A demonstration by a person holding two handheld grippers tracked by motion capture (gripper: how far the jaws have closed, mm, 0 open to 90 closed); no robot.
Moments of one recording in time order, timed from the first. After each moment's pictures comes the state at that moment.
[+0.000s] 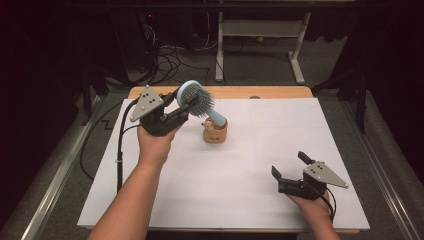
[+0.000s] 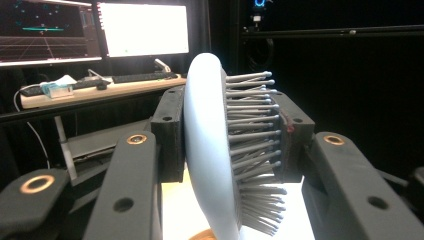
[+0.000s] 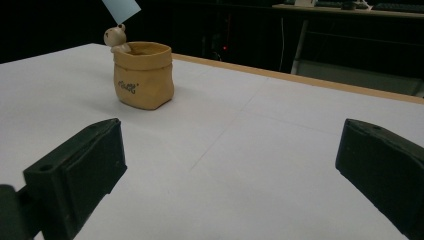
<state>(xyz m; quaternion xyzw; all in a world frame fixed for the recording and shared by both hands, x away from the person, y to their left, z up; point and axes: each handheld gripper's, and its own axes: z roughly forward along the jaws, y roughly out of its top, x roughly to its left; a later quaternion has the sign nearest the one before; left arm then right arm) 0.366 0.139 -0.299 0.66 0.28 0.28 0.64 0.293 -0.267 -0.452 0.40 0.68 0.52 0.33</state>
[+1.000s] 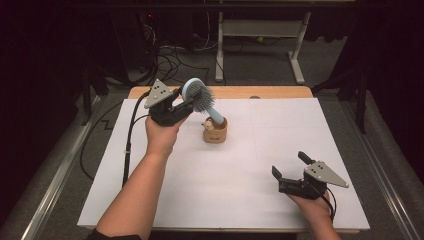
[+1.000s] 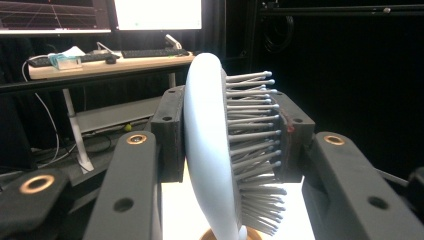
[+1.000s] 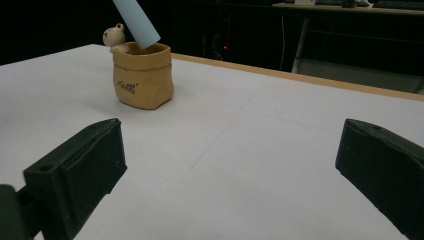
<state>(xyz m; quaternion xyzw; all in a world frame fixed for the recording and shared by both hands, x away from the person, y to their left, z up) 0.406 0.131 -0.318 0.68 0.31 0.27 0.61 0.294 -0.268 -0.453 0.40 0.68 0.52 0.33</state>
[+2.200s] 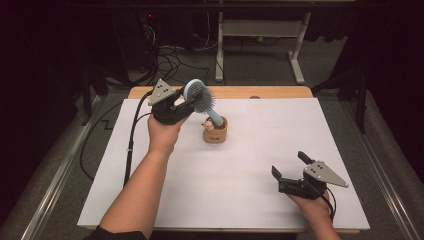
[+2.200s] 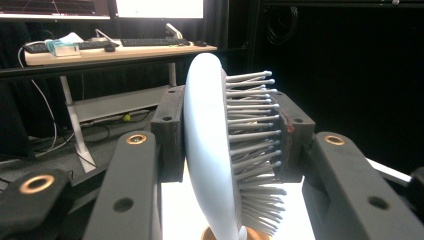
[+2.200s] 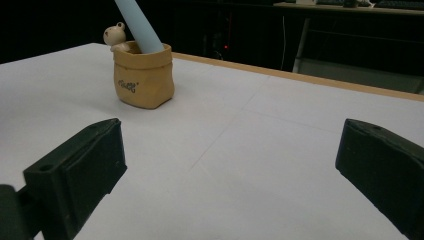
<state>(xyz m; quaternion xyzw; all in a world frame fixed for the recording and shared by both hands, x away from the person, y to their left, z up) 0.417 0.129 -0.326 0.68 0.32 0.25 0.60 0.295 -0.268 -0.453 0.40 0.68 0.52 0.33</state>
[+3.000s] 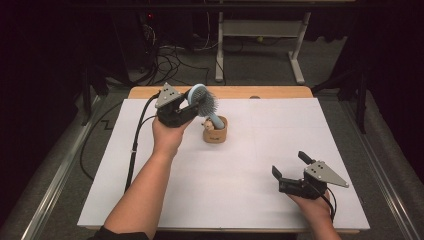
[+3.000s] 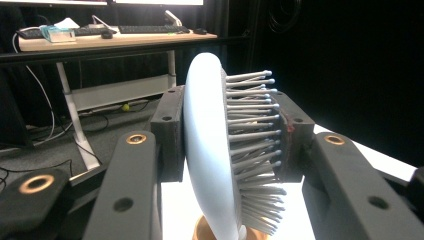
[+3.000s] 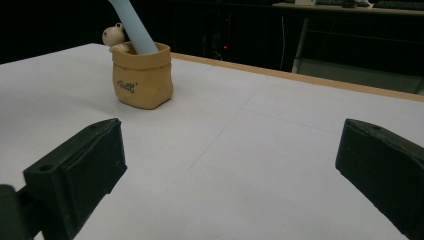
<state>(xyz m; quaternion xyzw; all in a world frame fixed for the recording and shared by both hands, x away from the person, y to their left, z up) 0.421 0.120 -0.339 0.69 0.33 0.24 0.59 0.295 -0.269 -0.453 0.40 0.68 0.52 0.33</state>
